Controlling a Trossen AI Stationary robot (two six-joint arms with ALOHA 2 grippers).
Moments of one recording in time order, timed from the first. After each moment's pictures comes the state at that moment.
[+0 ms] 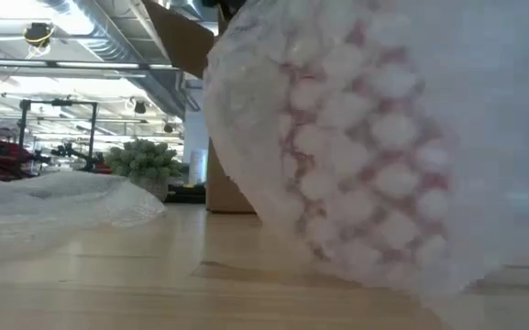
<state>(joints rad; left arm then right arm) -0.48 2.02 1.55 -0.43 -0.24 -0.39 0.61 1.88 1.40 -0.51 0.30 0.65</state>
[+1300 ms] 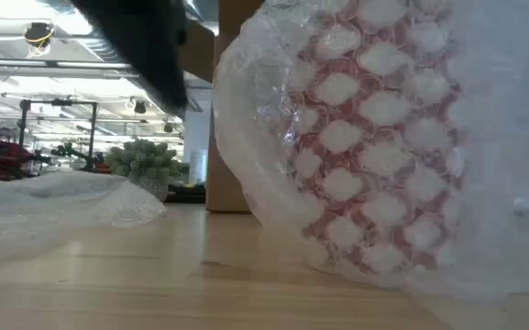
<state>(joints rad) -0.56 1.86 1.33 -0.56 -0.37 -0.60 0.63 1.84 1.37 -0.57 0.27 0.65</state>
